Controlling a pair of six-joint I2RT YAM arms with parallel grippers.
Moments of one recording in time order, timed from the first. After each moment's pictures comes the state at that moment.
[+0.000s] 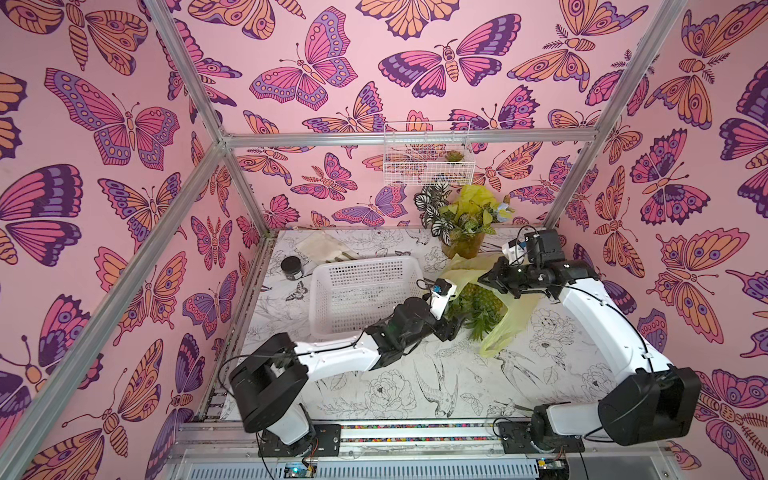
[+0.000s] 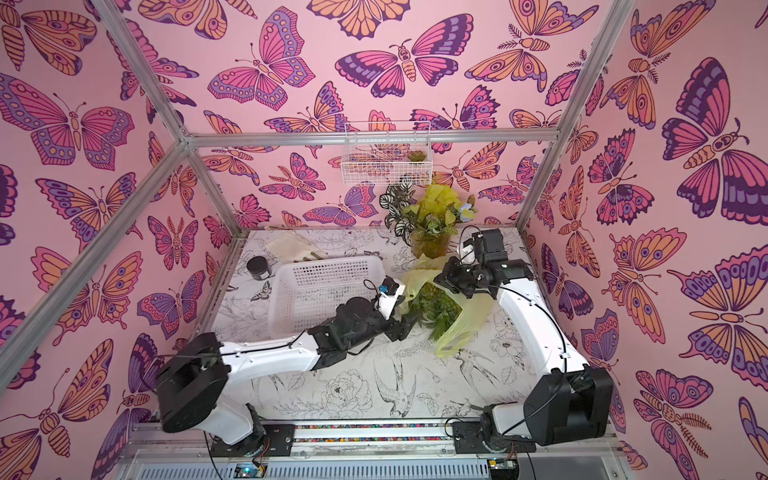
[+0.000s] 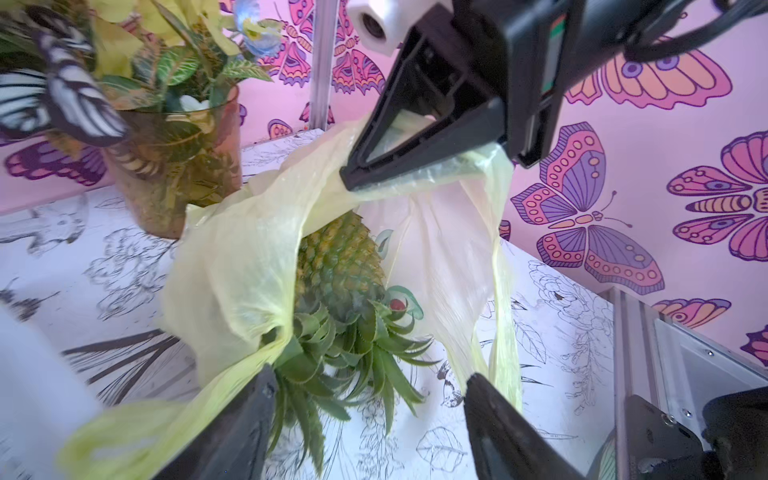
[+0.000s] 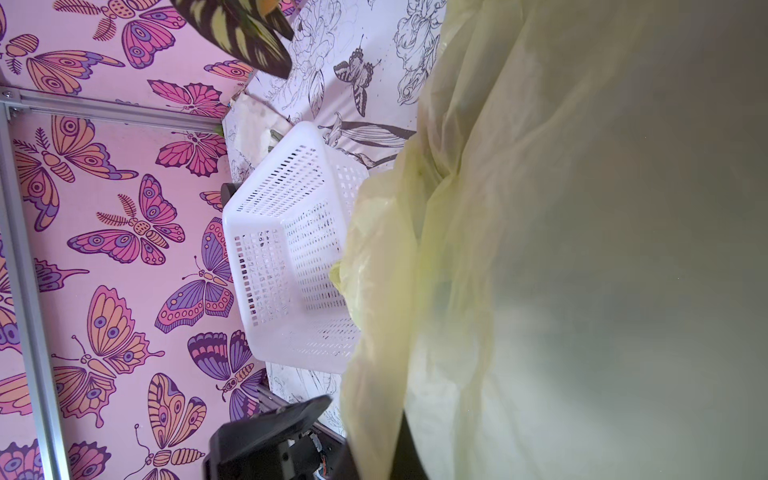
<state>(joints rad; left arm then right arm) -1.00 1.52 0.87 0.41 -0.06 -0.22 0.13 1.38 1.26 -0.80 -0.54 0.68</state>
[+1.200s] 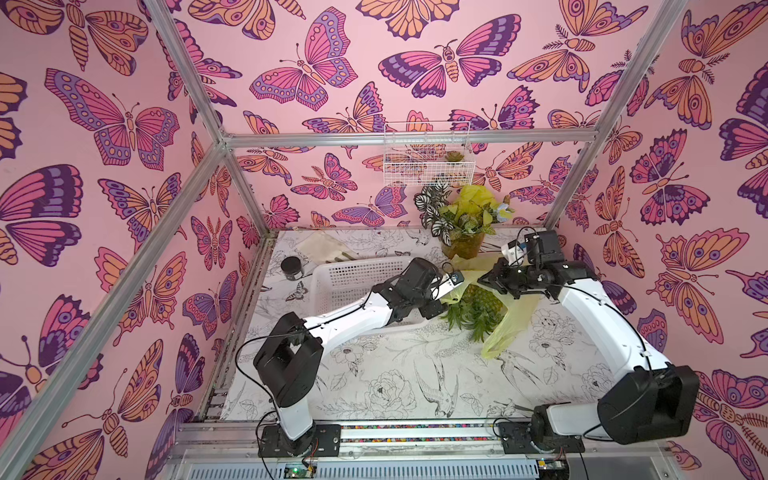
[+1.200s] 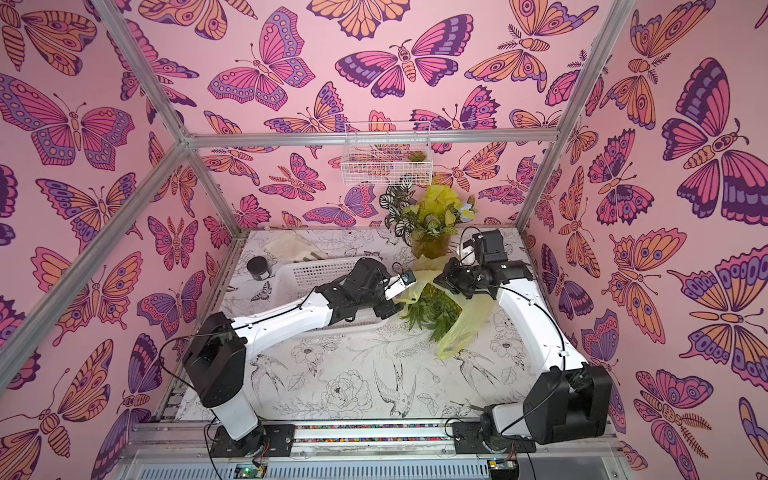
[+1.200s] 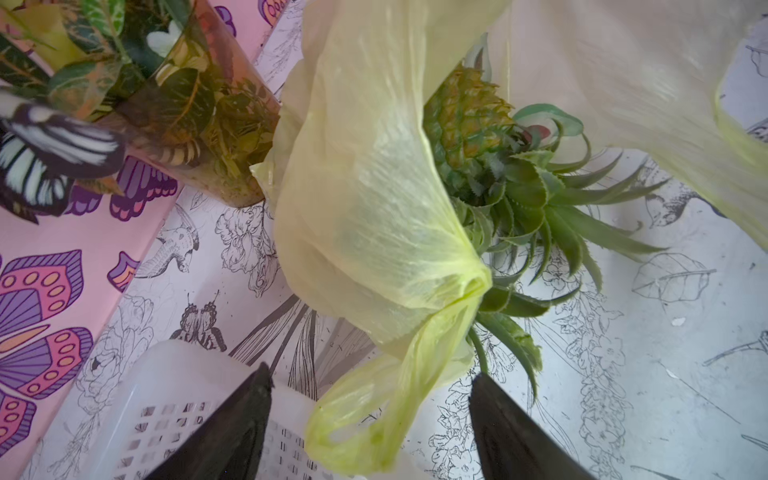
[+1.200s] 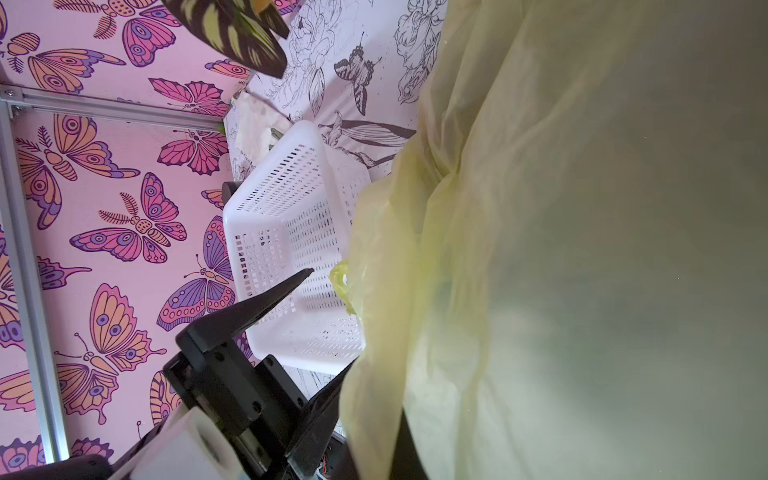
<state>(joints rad) -0.83 1.76 1.34 -0.26 0.06 0.47 0.12 1.38 1.24 -0.78 -0.56 0.68</state>
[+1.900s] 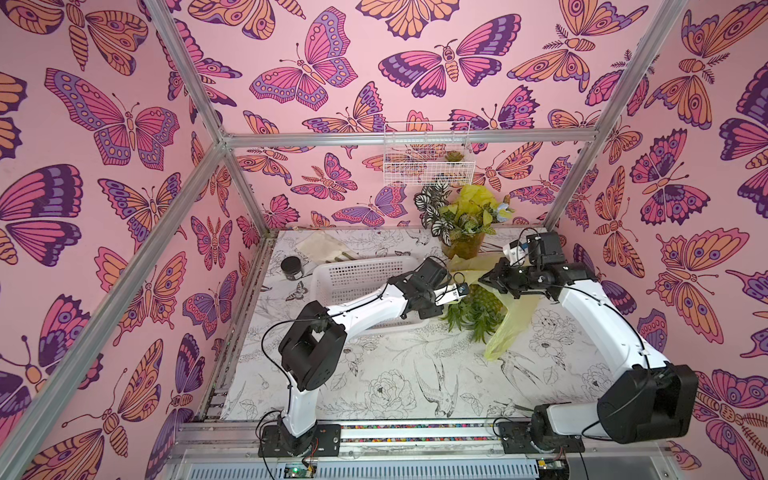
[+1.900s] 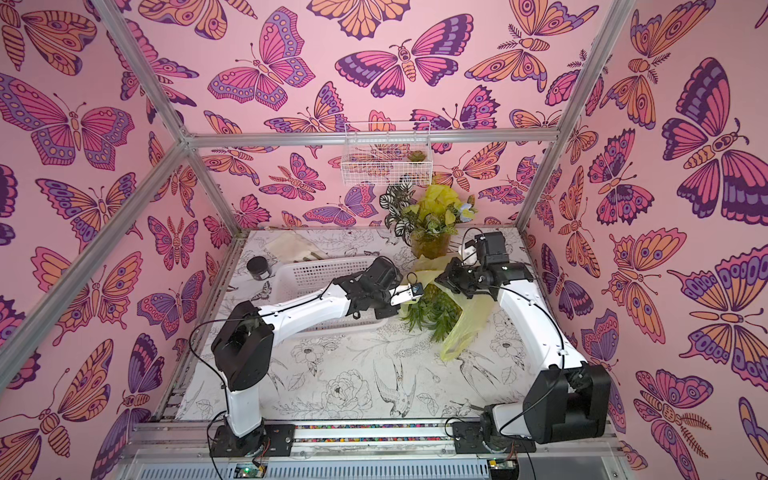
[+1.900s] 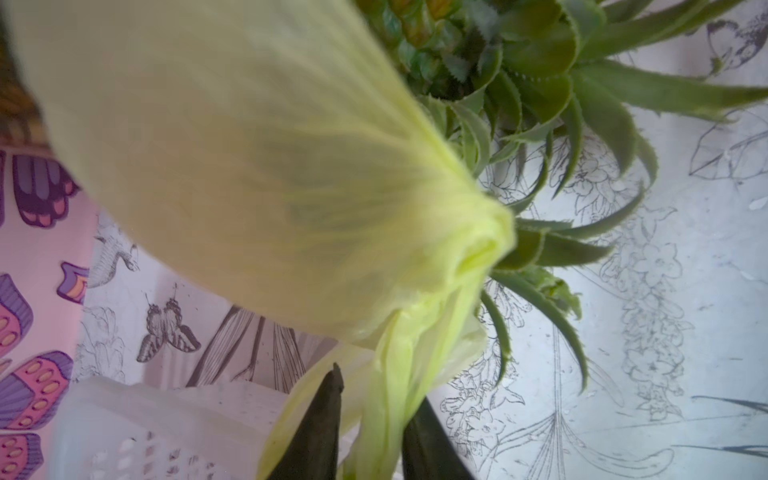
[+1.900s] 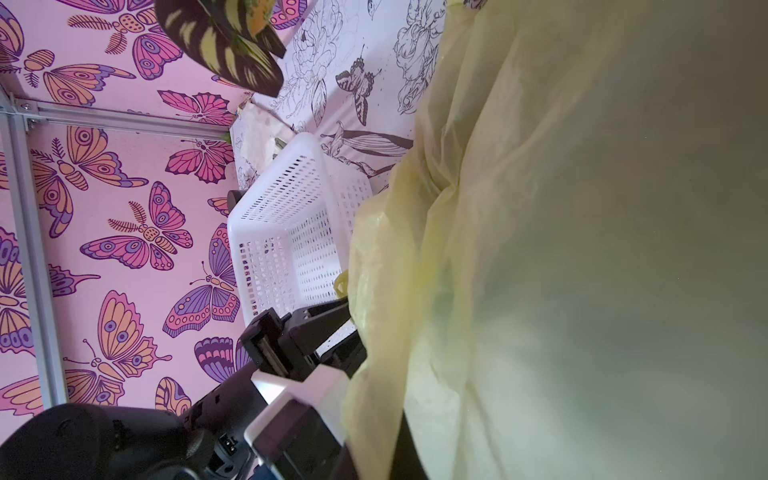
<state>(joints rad) -0.83 1.92 1.49 -0.48 0.01 0.64 0.10 1.38 1.21 -0.73 -0.57 0.68</state>
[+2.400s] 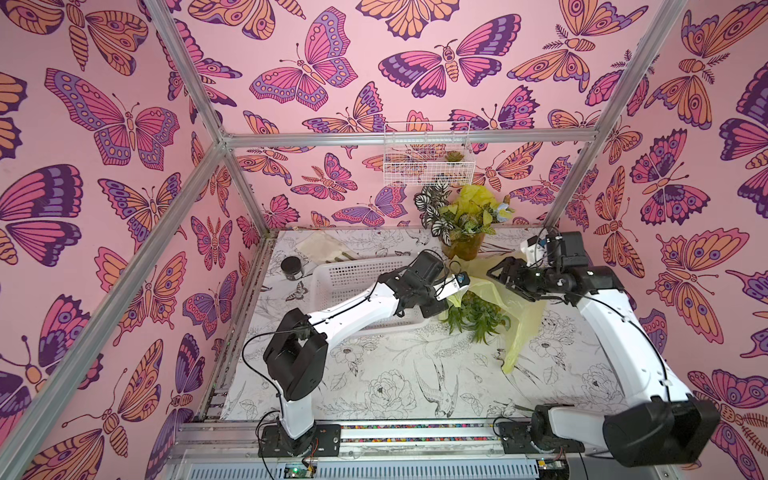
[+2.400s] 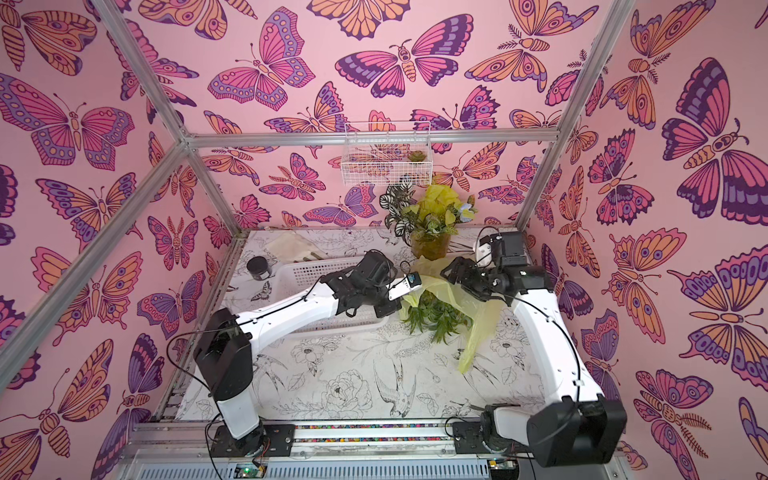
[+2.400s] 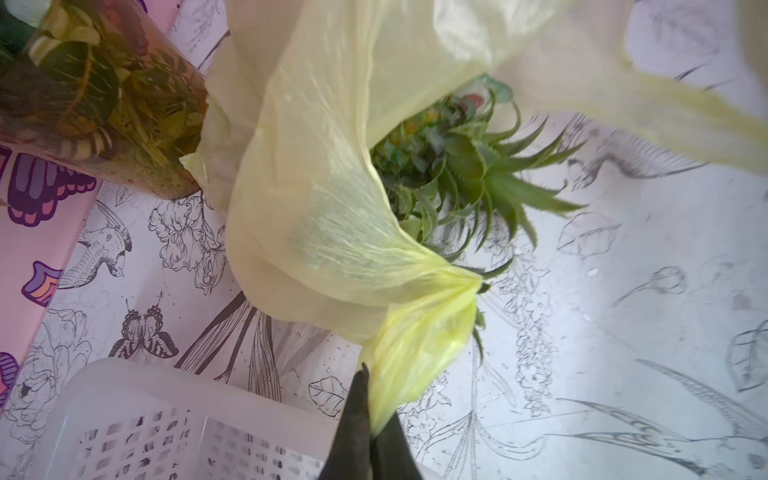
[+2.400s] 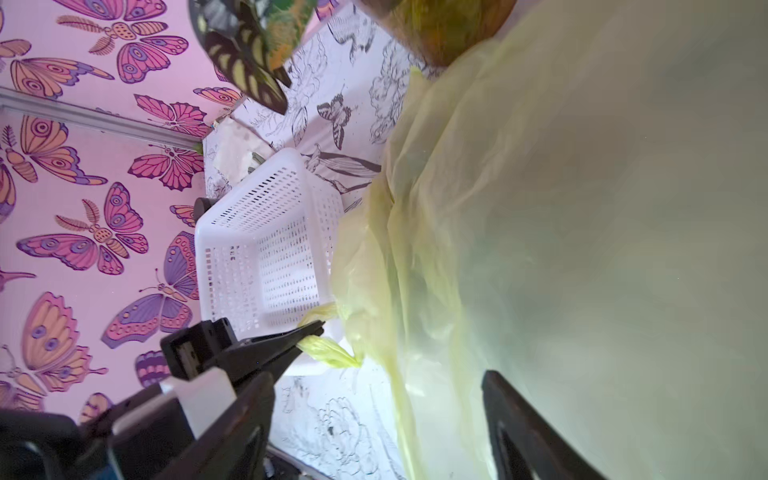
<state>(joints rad) -0.83 1.80 1.49 -0.51 0.15 0.44 0.05 1.21 1.27 -0.91 -0.43 0.51</state>
